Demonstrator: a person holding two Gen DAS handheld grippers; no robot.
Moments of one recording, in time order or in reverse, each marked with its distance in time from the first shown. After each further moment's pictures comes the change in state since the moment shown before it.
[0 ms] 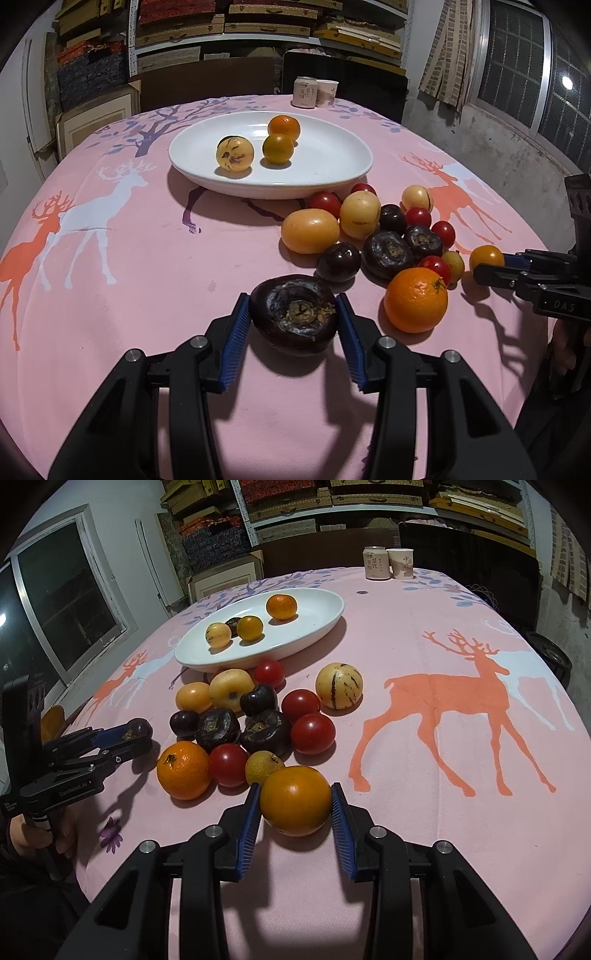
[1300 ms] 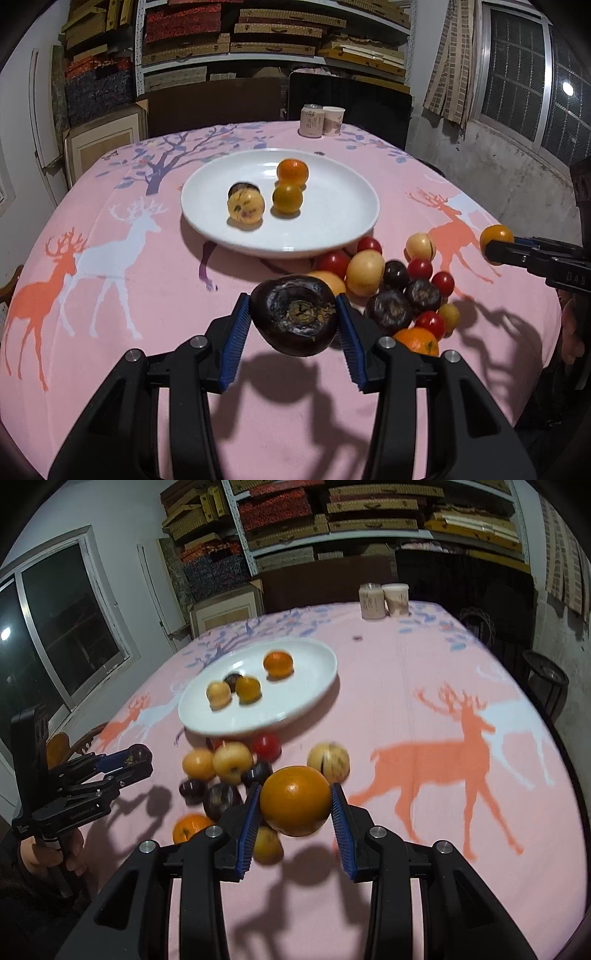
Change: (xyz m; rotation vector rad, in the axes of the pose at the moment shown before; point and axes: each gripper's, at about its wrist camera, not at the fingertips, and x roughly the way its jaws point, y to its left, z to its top) left arm -0.019 0.003 0.046 0.009 -0.082 0.027; right arm -0.031 -0.007 0.058 -0.002 -0.116 0.012
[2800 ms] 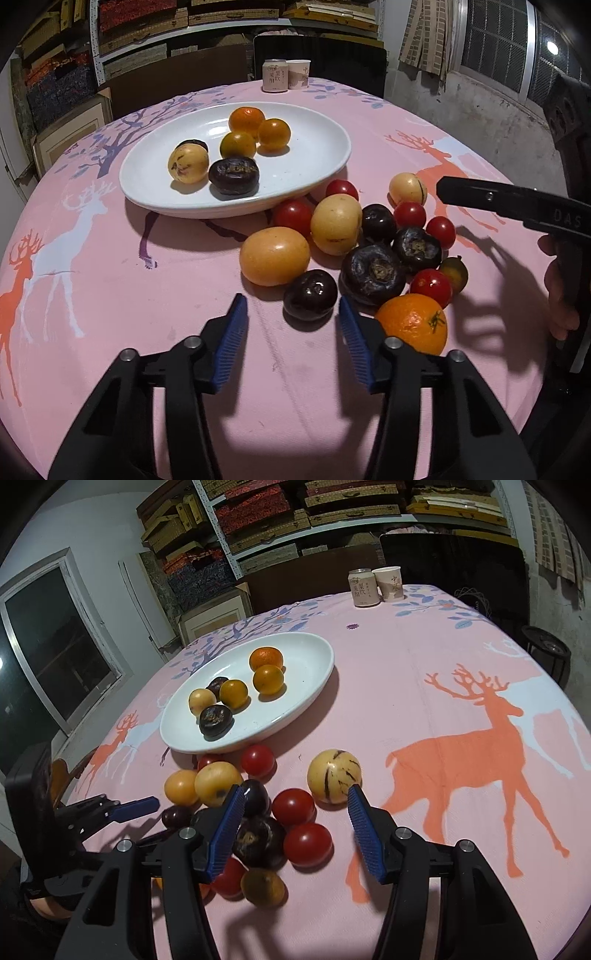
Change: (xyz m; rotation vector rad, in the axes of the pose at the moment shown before) left arm 0.053 -0.031 -0.023 0.104 0.163 -0.058; right arm 0.048 -0.005 -0.007 0.105 0.005 0.001
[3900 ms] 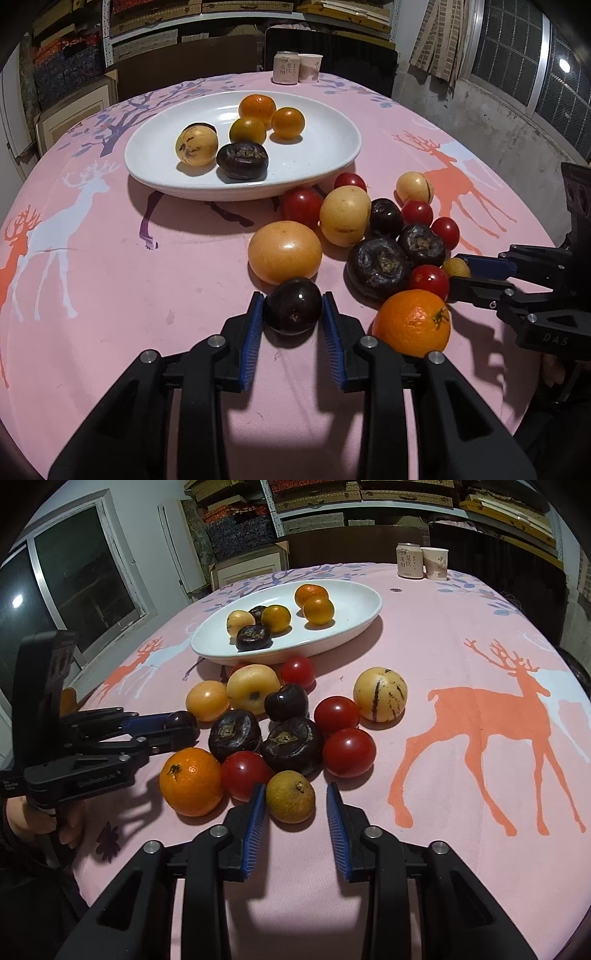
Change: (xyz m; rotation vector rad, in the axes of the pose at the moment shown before) left arm 0.002 0.009 -0.003 -0.069 0.030 -0.008; right arm 0.007 0.022 -0.045 -0.170 0.145 0.060
